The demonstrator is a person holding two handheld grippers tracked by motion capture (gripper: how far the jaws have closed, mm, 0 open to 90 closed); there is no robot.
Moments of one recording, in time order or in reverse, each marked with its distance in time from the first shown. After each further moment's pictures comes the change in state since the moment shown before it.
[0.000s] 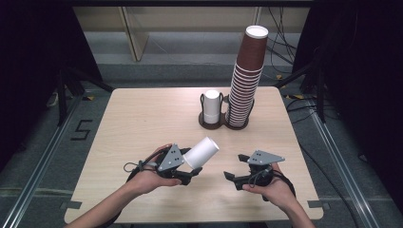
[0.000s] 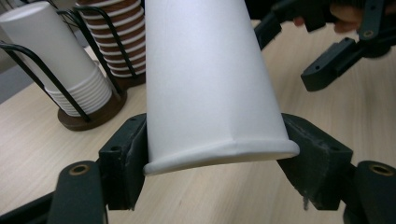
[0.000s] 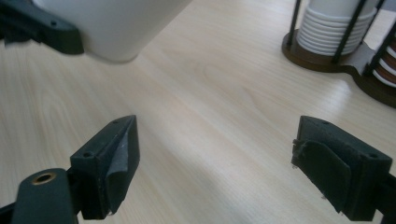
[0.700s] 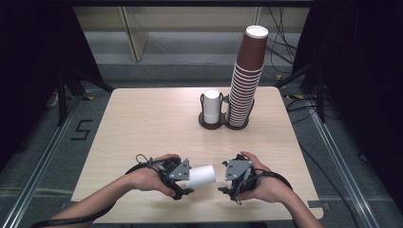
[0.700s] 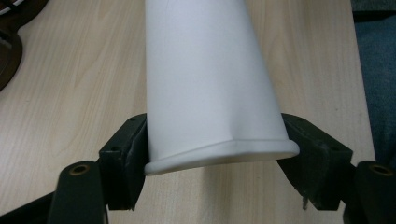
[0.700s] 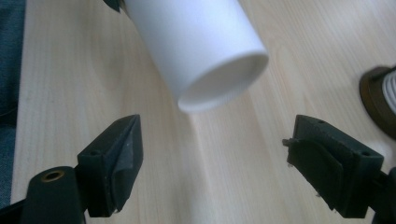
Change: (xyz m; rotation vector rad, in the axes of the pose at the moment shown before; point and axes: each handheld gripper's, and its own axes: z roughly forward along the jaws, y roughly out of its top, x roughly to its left) left arm -0.008 -0.003 0.010 0.355 -0.246 0.252; right arm 0.034 0.031 0.019 0.306 0.147 -0.556
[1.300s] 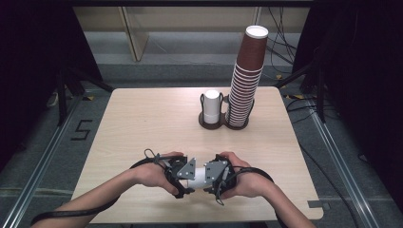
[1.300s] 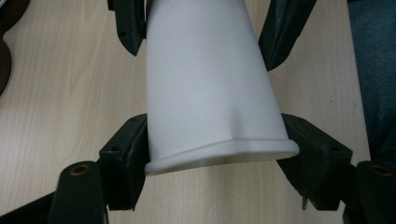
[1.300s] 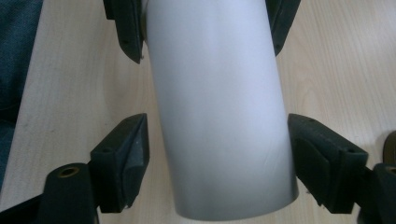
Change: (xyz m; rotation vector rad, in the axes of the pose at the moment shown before) left arm 0.003 0.017 0.000 0.092 -0.033 0.066; right arm 0.005 0.040 0.029 0.057 0.059 -0.144
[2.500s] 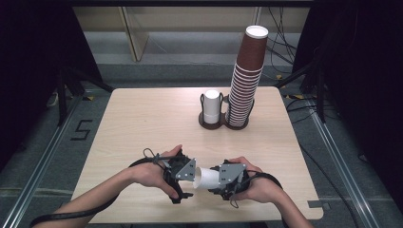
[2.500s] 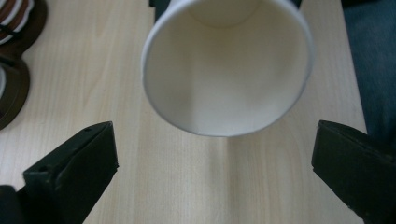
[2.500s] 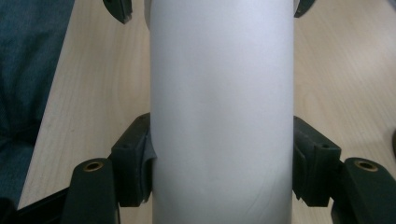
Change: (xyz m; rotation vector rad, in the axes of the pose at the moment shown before) left arm 0.000 0.001 -0.008 -0.041 0.031 0.026; right arm 0.006 -0.039 -0.010 -0.200 -0.003 0.072
